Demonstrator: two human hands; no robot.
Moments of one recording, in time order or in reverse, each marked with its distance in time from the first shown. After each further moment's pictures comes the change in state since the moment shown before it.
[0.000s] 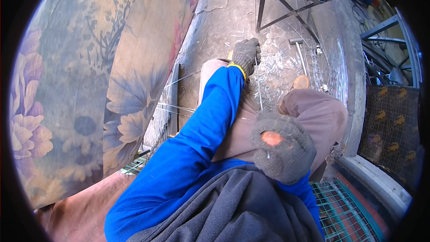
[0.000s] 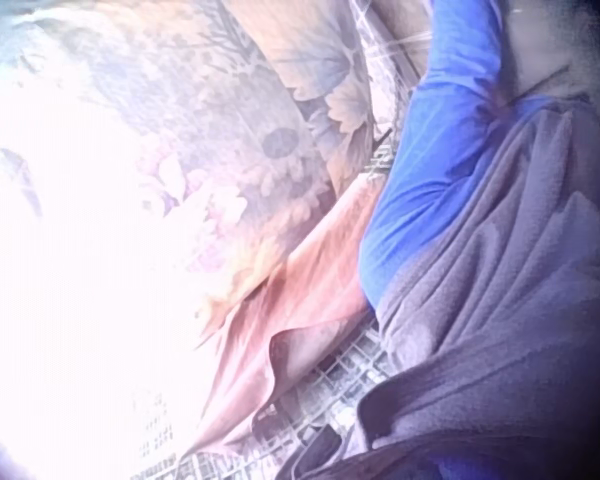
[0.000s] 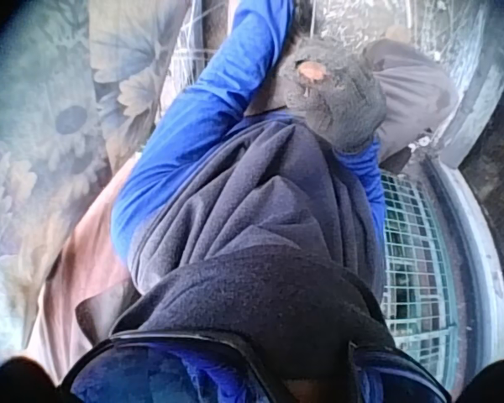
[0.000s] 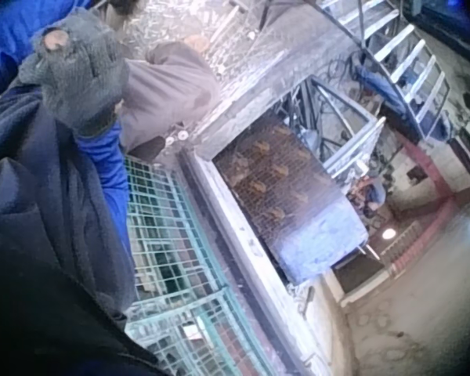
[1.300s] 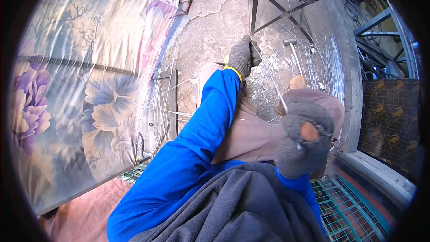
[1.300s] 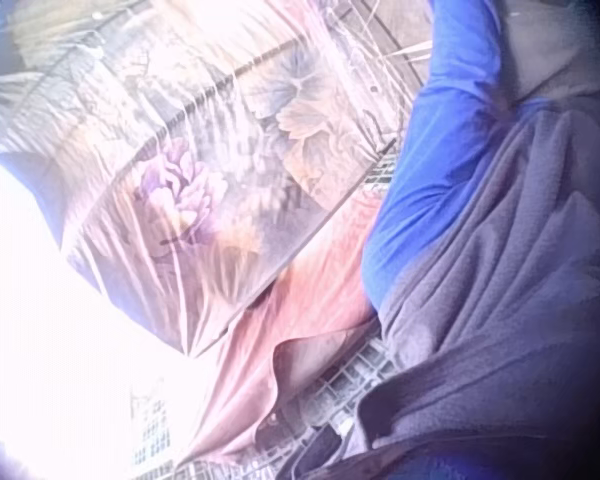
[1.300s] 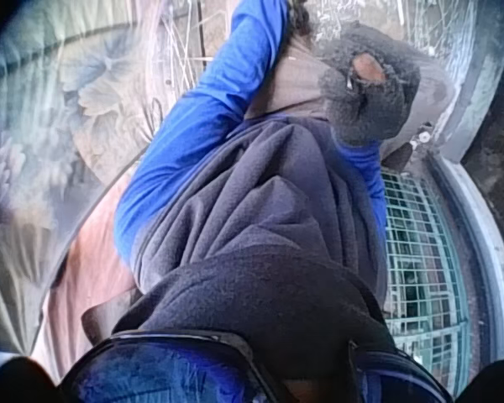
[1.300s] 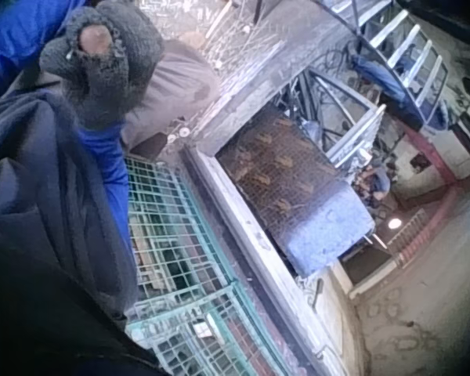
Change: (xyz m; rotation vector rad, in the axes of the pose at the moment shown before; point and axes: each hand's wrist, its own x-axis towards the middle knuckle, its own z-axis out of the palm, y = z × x) left_hand -0.002 -0.003 0.005 -0.267 -0.192 -0.075; right_hand 0.007 -0.014 -0.008 0.054 0.462 0.022
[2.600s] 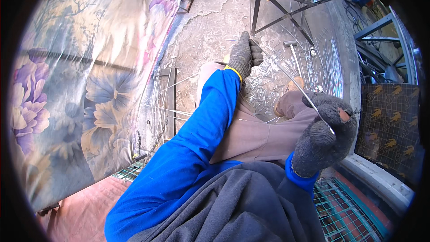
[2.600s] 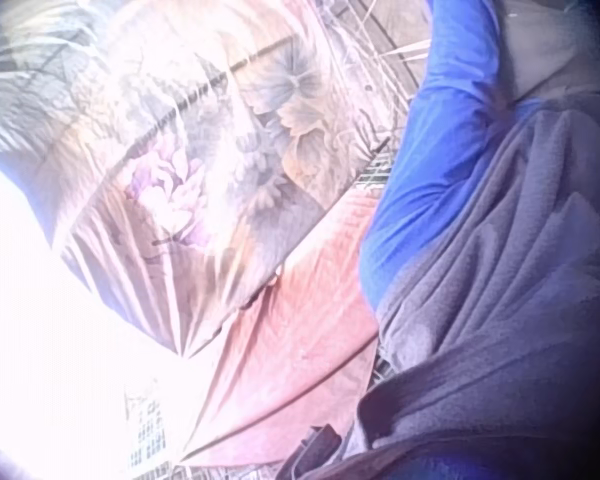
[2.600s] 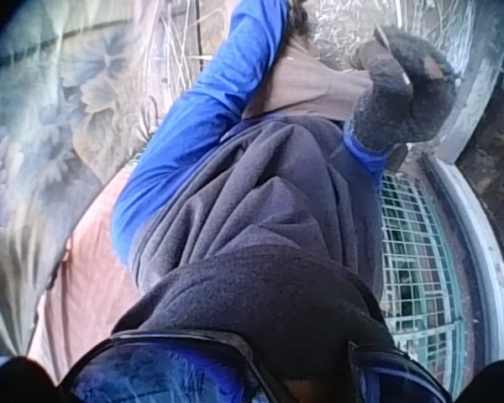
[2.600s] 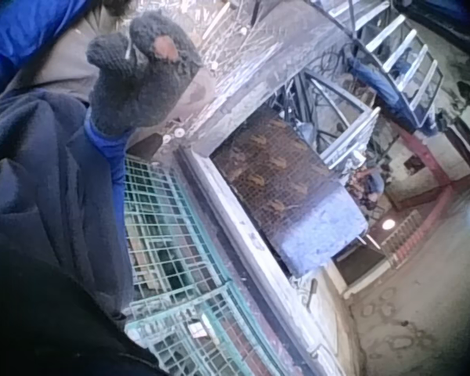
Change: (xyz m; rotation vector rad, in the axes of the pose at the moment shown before) left_hand -0.014 0.011 0.020 -0.060 0.065 -0.002; right_hand -0.010 0.017 -0.015 0.911 0.484 0.469
